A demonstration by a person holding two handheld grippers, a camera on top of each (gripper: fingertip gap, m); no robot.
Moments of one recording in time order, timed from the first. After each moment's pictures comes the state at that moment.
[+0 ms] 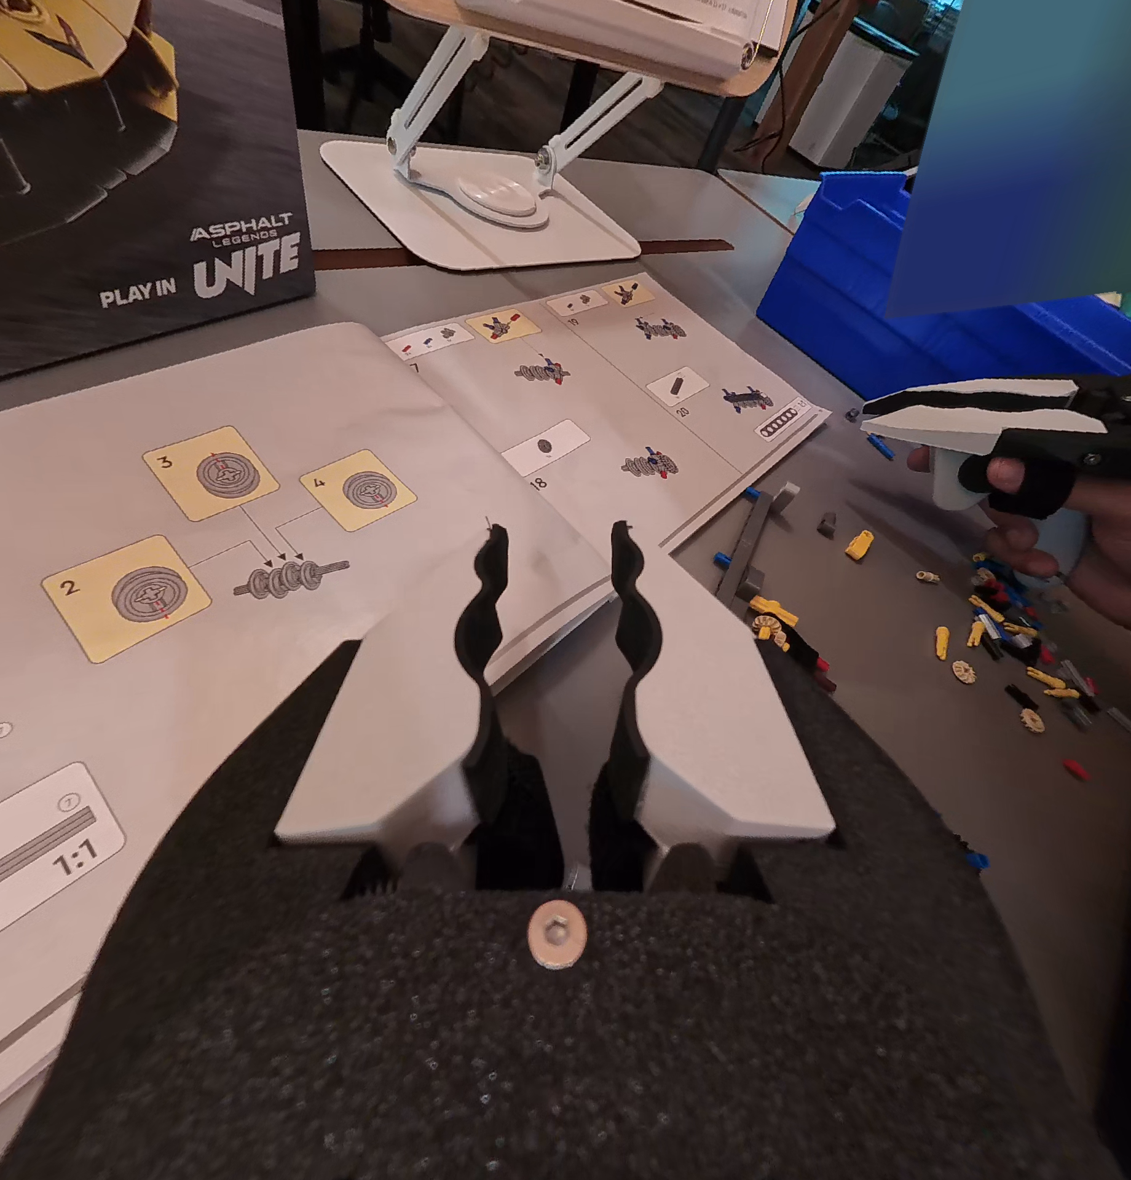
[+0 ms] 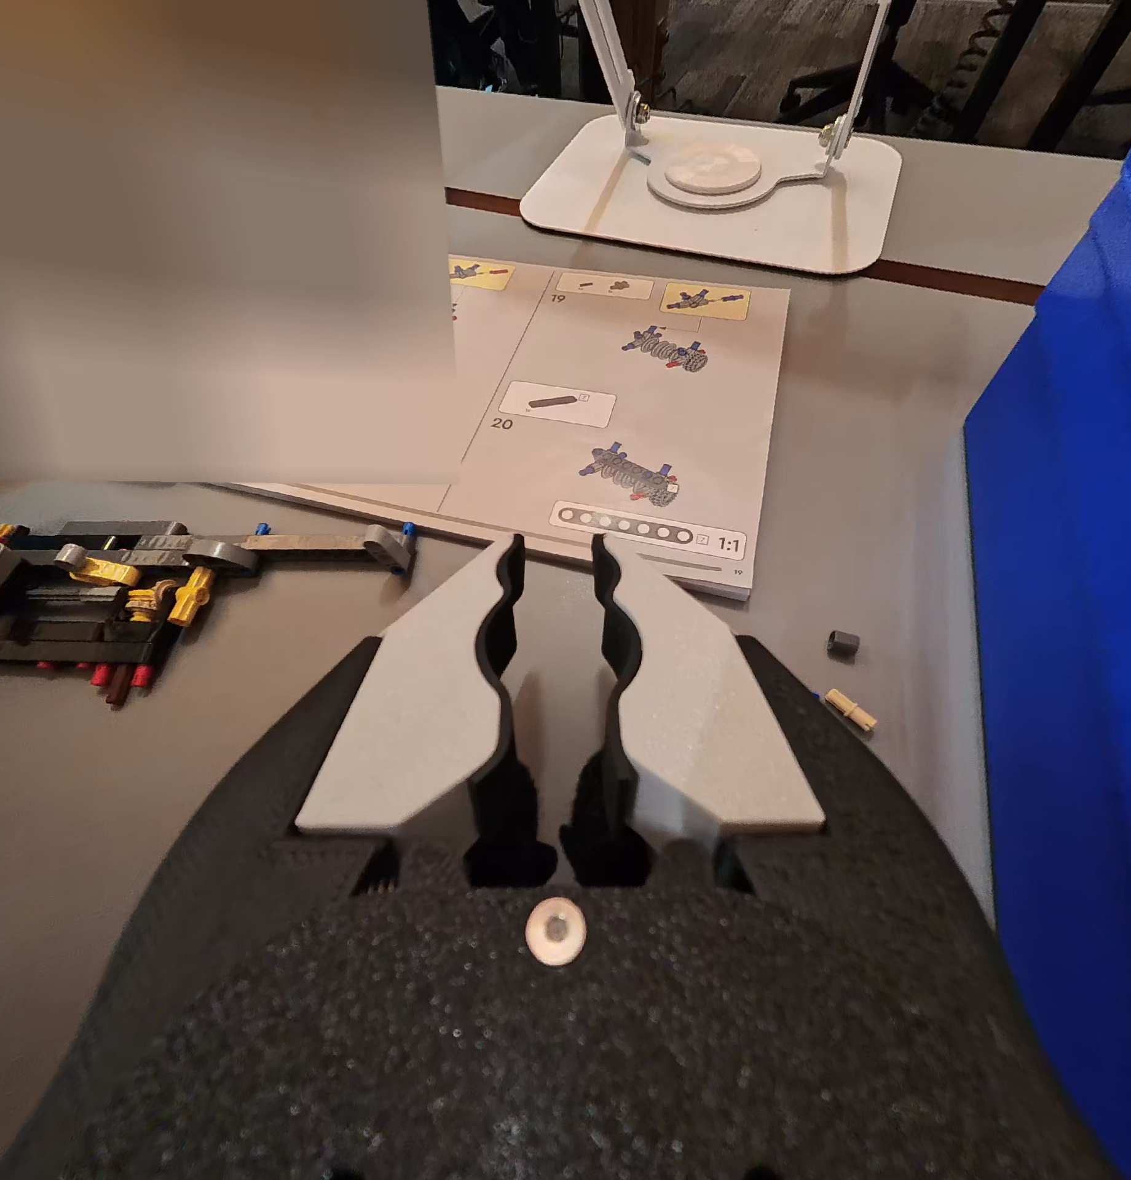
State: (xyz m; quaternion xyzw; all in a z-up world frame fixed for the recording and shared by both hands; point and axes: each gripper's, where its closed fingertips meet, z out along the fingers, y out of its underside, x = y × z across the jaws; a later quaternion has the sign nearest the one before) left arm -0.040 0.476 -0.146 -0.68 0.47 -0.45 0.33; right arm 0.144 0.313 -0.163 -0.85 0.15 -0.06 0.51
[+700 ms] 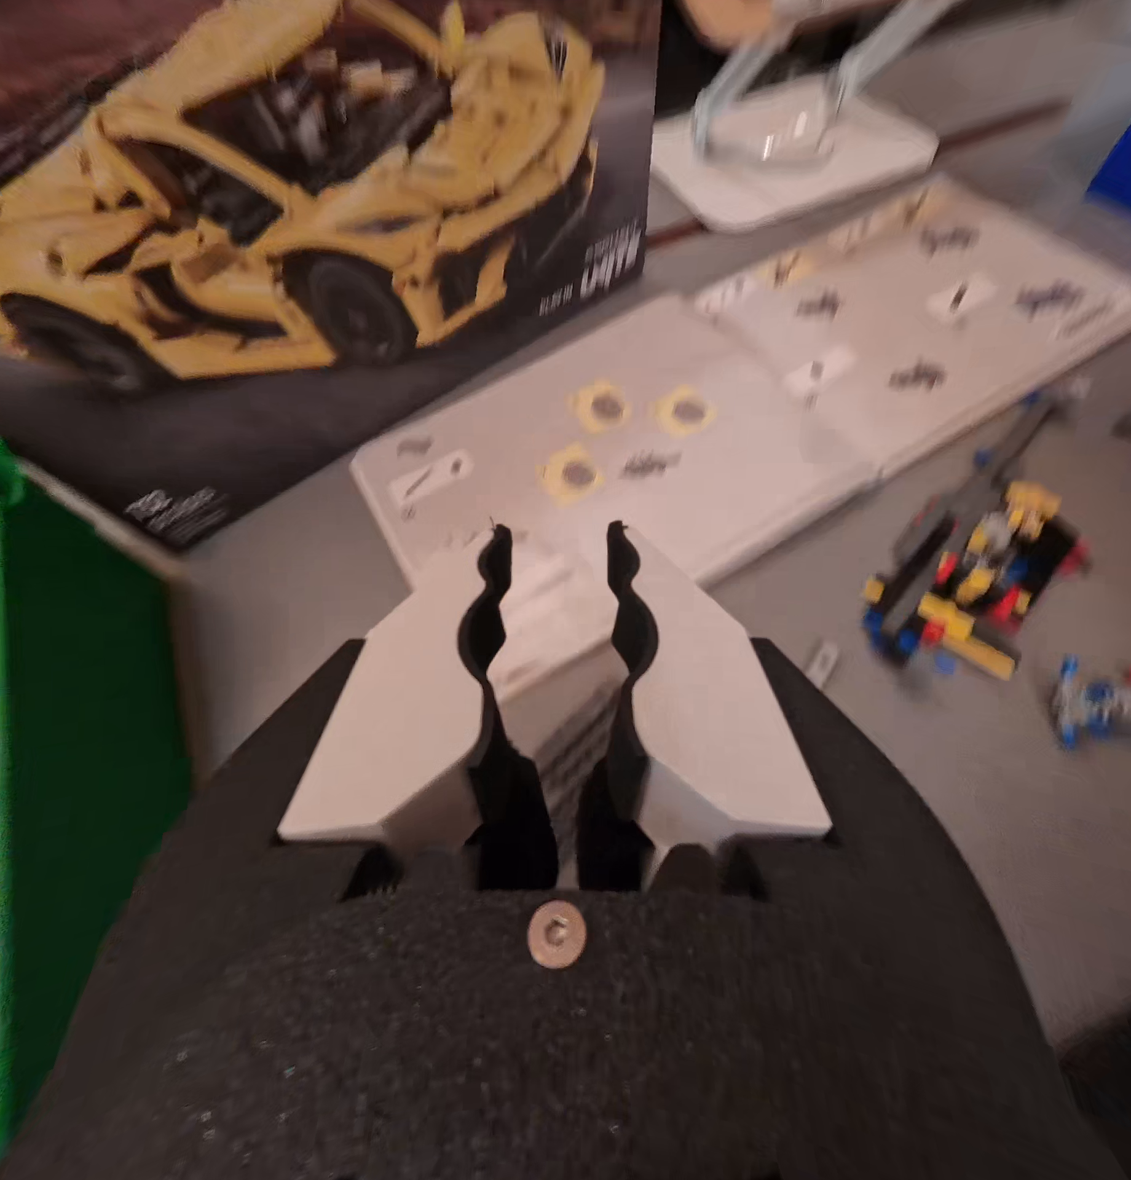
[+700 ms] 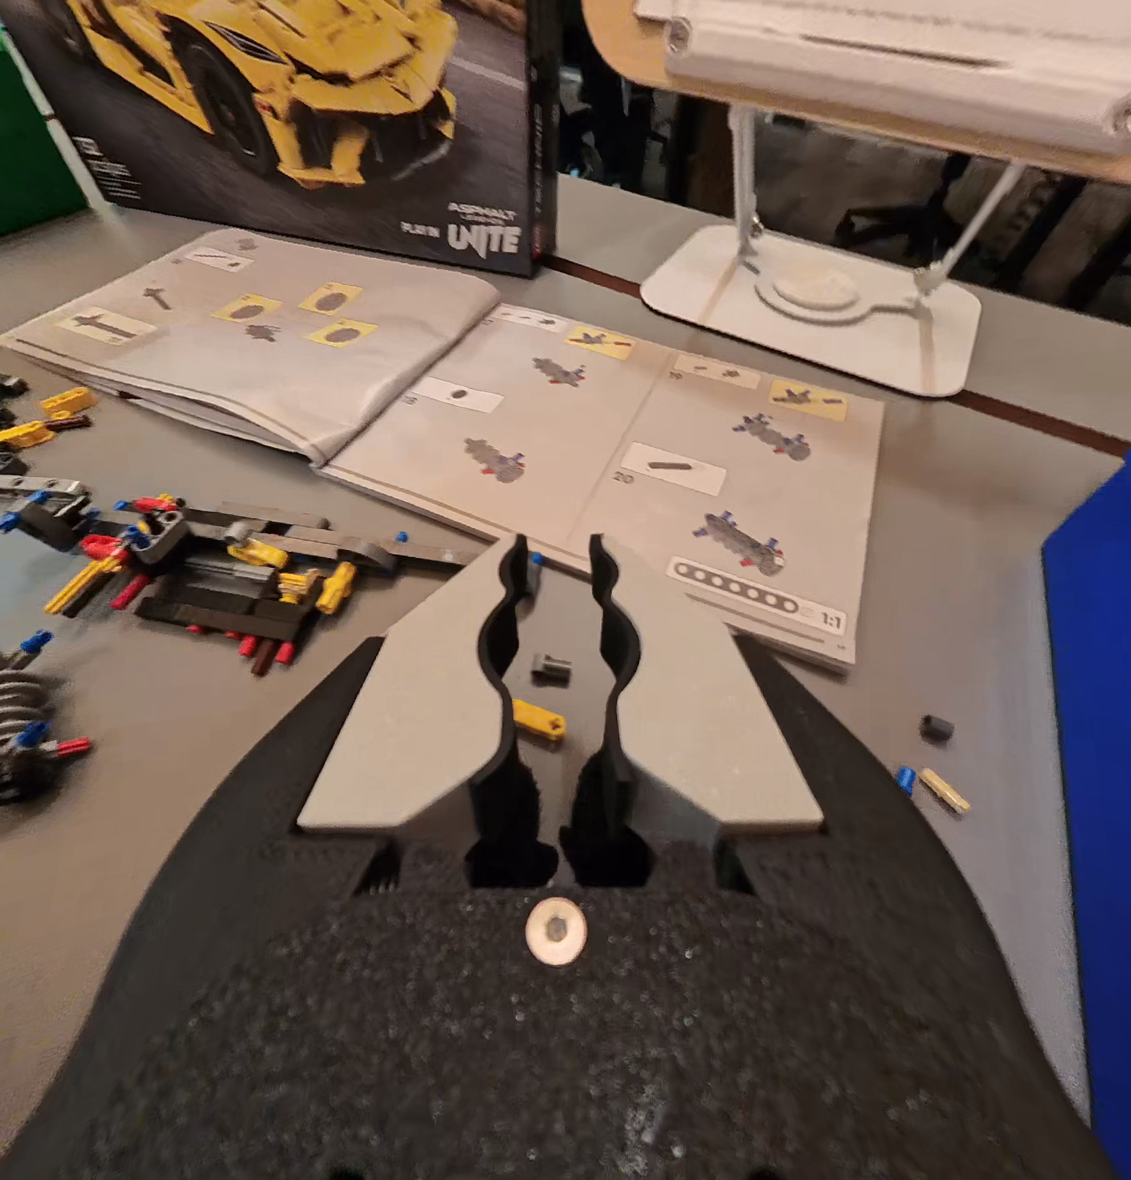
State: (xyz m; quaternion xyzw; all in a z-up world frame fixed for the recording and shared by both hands) left arm -0.169 0.556 -0.091 -0.73 0.48 -0.25 0.42; right arm 0.093 0.326 -0.140 -0.83 0.06 -0.06 0.55
